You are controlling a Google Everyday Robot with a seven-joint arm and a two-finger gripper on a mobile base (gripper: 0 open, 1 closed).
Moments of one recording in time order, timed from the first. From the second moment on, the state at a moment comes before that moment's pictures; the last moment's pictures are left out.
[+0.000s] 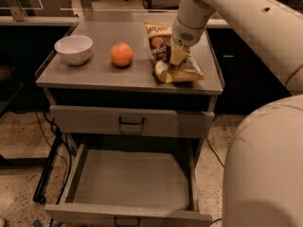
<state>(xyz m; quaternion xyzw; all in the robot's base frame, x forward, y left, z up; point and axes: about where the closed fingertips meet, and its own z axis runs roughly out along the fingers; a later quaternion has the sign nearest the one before) 0.697 -0.087 0.871 -0.63 0.76 -0.02 0.17</state>
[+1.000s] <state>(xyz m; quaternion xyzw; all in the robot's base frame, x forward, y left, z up) 0.697 -0.087 0.871 -0.63 0.76 -0.02 0.17</state>
